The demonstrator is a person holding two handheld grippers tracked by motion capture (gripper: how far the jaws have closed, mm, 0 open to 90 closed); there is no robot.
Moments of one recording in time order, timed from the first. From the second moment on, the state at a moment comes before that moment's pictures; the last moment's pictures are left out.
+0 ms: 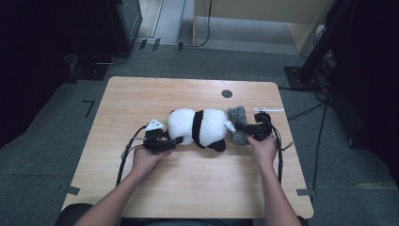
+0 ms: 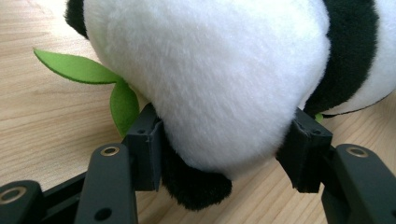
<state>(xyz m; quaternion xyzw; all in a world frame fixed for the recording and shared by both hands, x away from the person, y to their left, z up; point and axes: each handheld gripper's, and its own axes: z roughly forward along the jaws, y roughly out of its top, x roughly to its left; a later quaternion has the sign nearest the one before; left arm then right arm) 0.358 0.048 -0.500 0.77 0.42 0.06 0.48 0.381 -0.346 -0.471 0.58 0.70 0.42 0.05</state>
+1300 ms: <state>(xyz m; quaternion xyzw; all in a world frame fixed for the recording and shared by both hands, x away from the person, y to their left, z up) 0.357 0.046 -0.500 0.77 0.42 0.06 0.48 0.366 -0.297 -0.422 0.50 0.73 0.46 0.09</state>
